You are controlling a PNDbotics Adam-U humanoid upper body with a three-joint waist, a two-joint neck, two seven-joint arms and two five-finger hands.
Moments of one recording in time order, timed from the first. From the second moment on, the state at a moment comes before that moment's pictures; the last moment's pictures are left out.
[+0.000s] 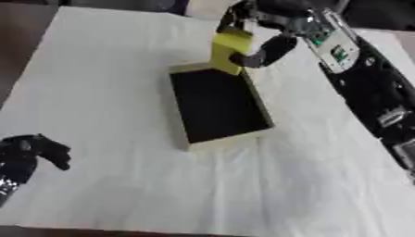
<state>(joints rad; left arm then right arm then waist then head) -0.29 0.24 -0.17 -1.85 -0.11 -0.17 -0.52 -0.84 -0.67 0.15 -1.17 0.41 -0.65 0.50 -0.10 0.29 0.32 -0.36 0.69</state>
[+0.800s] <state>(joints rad) -0.29 0.23 -0.17 -1.85 -0.12 -0.17 -0.52 -0.83 -0.61 0.17 -1.11 0.46 -0.68 0.48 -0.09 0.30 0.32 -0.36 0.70</state>
